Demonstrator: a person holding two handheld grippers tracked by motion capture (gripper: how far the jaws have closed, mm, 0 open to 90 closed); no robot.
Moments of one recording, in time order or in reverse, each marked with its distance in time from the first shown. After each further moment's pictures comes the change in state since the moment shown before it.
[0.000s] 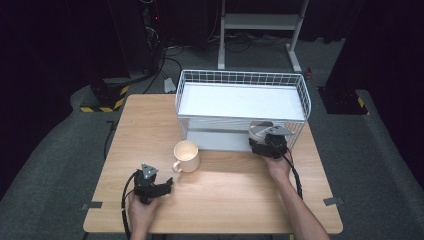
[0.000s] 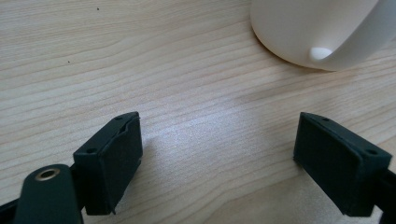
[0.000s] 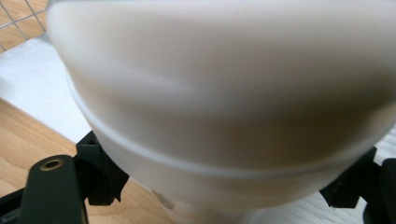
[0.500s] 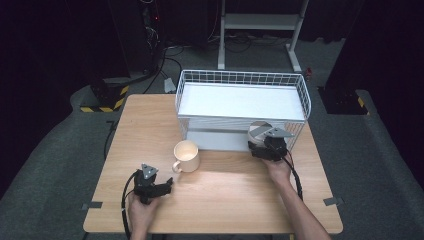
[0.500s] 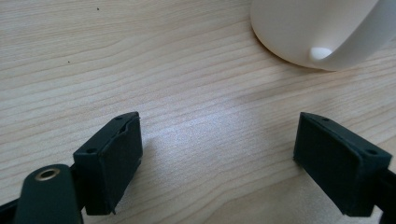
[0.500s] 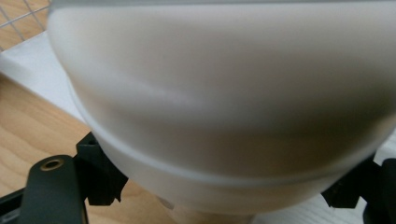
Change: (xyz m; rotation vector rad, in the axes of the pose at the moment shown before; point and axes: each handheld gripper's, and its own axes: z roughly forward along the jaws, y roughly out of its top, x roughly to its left) left arm 0.000 0.000 0.000 0.003 -0.001 0.002; right arm 0.008 -0.002 -0.008 0.021 0.023 0.001
